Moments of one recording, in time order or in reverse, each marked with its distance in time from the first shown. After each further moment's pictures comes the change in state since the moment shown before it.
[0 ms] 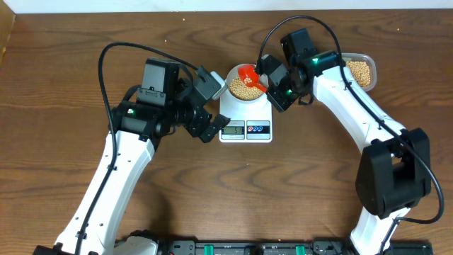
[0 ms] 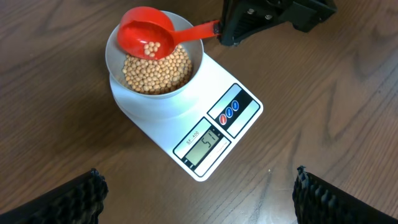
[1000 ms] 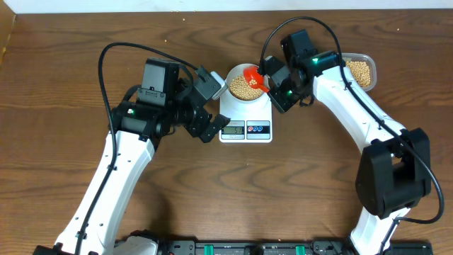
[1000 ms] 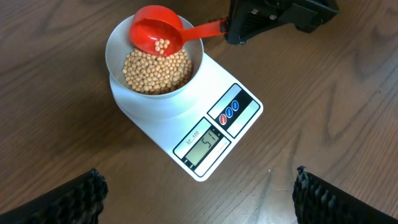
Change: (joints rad) left arm 0.000 0.000 0.000 0.000 0.000 0.000; right arm 0.001 0.000 0.000 -0.030 0.042 0.055
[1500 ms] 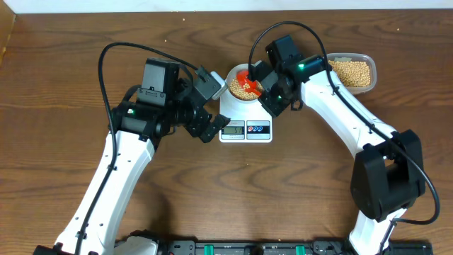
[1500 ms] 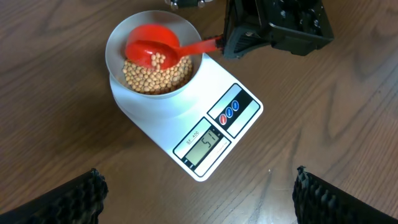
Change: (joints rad) left arm 0.000 0.000 0.000 0.000 0.000 0.000; right arm 0.075 0.000 0.000 0.001 0.093 0.026
